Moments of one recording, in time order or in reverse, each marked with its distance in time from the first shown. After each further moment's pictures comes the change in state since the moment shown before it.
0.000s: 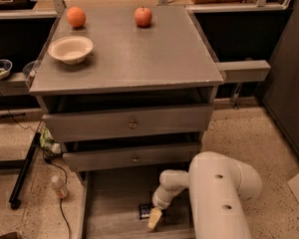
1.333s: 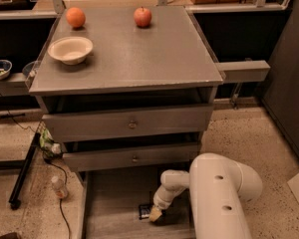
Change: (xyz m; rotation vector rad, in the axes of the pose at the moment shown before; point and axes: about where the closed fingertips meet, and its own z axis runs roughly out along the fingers) arm 0.008 0.006 0.007 -0.024 0.009 0.003
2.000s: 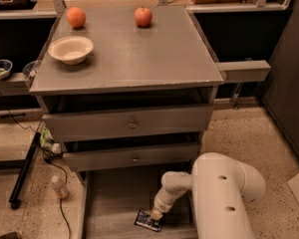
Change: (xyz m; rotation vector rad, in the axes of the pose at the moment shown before) arm 0.002 0.009 -0.009 -0.016 -0.005 -0.008
